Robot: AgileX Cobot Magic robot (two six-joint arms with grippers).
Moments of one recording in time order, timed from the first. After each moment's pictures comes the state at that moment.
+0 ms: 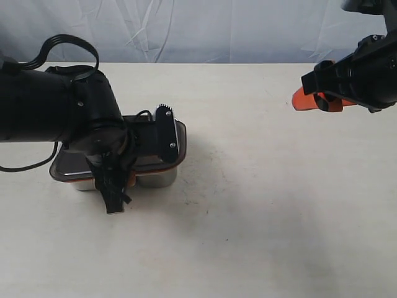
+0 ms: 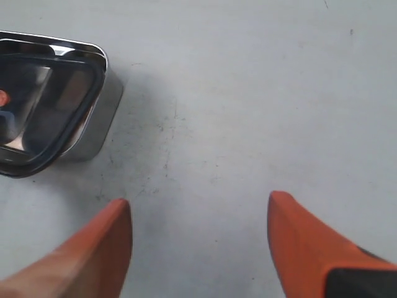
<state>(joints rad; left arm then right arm) -0.79 1.71 -0.99 0.55 0.75 0.22 0.35 1.24 -0.93 0.44 0.74 -0.34</state>
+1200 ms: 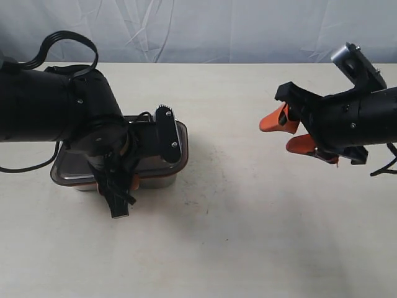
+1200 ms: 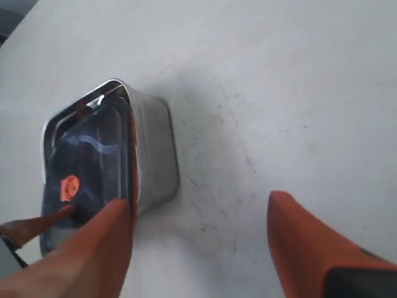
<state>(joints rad) -0.79 1.71 -0.99 0.47 0.77 0.22 0.35 1.41 -0.69 1.17 0.51 -0.45</state>
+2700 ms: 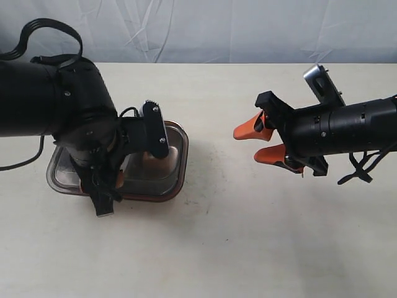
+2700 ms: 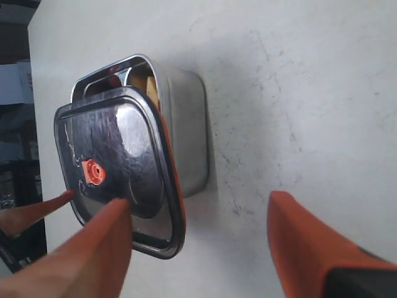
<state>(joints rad) -0.79 1.66 -1.00 0.50 0.88 0.18 0.35 1.60 -0.69 1.54 0.66 -0.79</state>
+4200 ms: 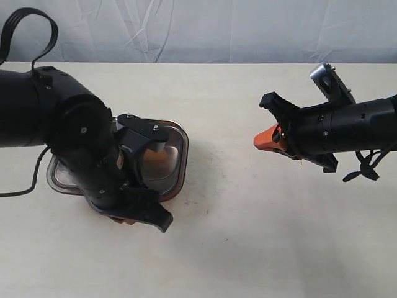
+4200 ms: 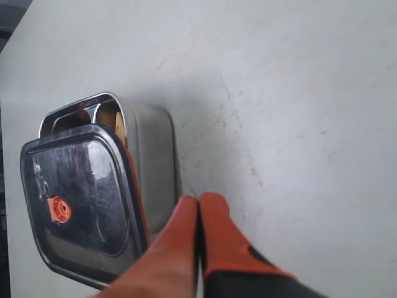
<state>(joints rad) -0.79 1.62 -0.92 -0.01 0.79 -0.22 0.35 1.60 -0.69 1.54 0.54 -0.80</state>
